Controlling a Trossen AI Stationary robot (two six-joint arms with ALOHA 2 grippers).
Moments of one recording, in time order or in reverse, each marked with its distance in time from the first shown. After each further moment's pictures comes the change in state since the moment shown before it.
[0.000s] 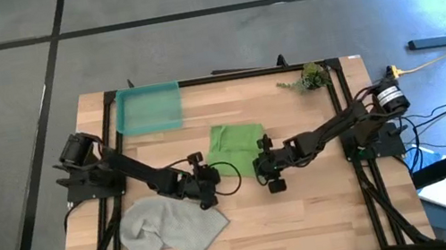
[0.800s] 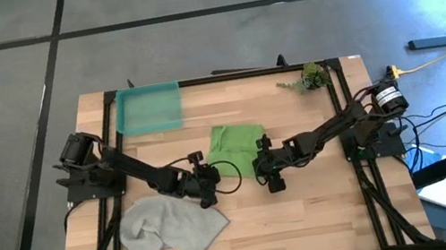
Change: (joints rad) left arm 0.014 0.000 0.000 -0.016 0.023 0.009; right arm -0.002 0.009 0.001 0.013 0.000 -0.027
